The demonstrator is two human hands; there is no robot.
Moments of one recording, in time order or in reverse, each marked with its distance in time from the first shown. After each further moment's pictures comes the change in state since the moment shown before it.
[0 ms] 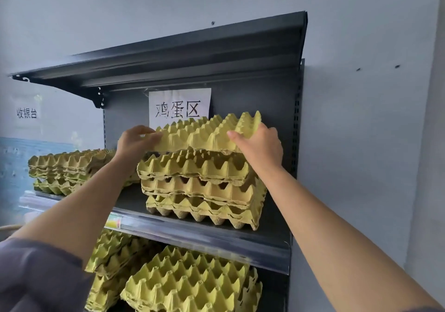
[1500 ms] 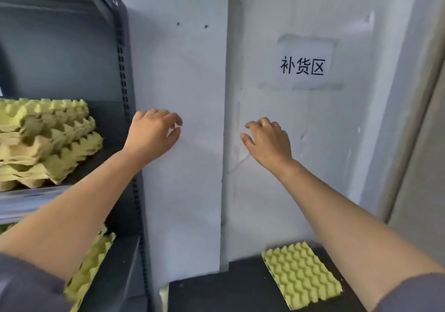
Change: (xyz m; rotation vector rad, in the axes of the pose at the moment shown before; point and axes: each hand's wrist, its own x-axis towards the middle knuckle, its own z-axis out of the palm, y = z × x) left_hand -0.240 0.154 0.286 0.312 -0.321 0.949; right_hand -0.108 0.257 -0.307 -0.844 -0.009 0.037
